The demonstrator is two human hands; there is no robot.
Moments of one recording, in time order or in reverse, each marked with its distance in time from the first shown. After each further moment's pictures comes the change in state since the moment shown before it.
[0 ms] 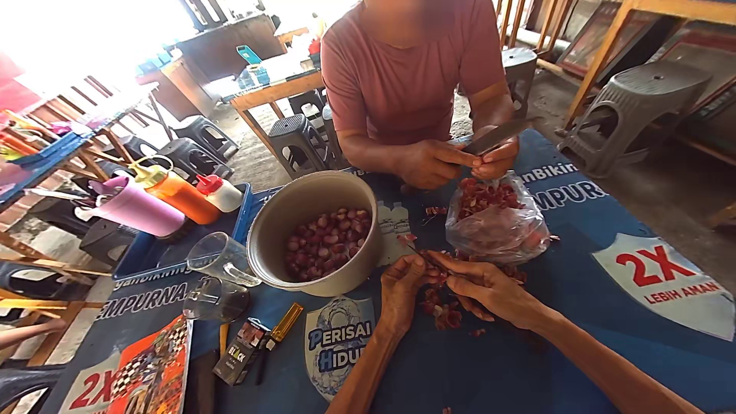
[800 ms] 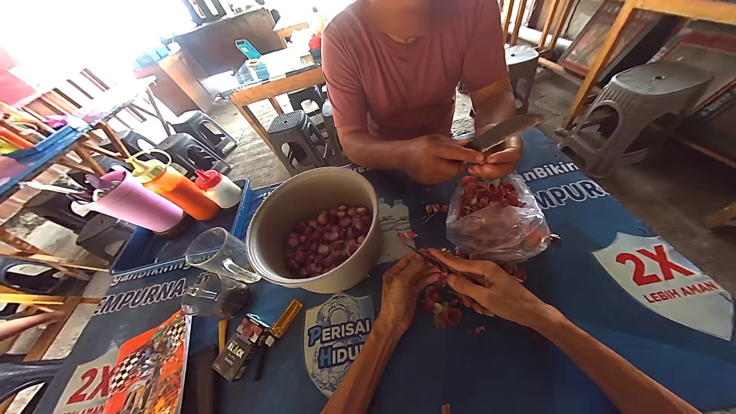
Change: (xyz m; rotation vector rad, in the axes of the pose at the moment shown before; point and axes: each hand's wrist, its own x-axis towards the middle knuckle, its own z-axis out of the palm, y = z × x) left_hand -0.002 0.009 0.008 -0.112 0.088 -0.192; right_hand 0.001 0.000 0.000 -0.190 0.043 -0.050
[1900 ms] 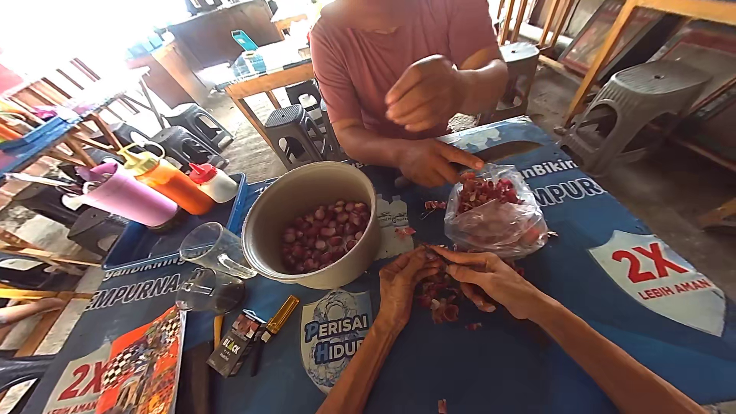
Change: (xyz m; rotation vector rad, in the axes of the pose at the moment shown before) left_hand 0.003 -0.006 -0.001 0.108 -0.013 0.124; right_hand 0.001 -0.004 -0.007 0.267 -0.014 0.180
